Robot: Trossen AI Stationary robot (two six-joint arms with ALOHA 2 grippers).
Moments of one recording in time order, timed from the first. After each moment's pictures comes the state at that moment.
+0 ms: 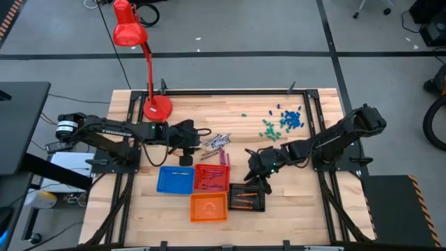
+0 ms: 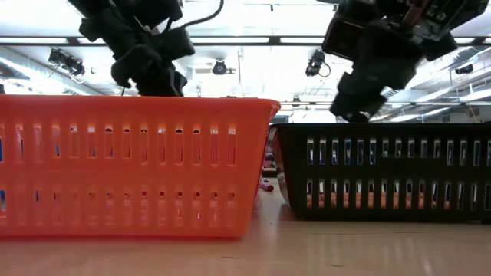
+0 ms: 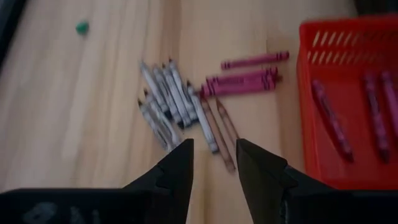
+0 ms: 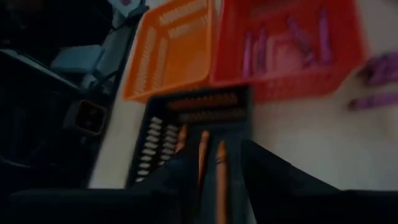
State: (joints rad) left arm 0.07 1.28 0.74 -0.27 -0.09 0.14; right arm 0.23 1.46 0.64 0.21 -0.20 0.44
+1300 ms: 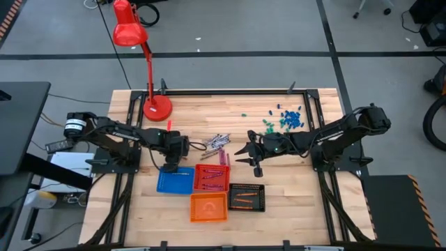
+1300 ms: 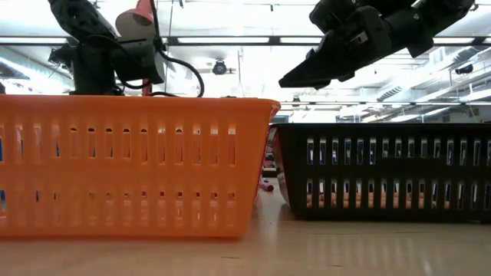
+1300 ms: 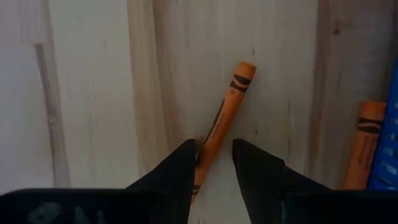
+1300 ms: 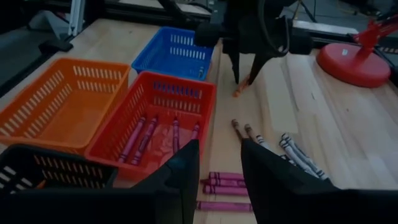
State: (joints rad) left arm 0.06 1.40 0.60 -0.54 -0.08 0.09; right arm 0.10 1.40 0.64 0.35 0.03 -0.10
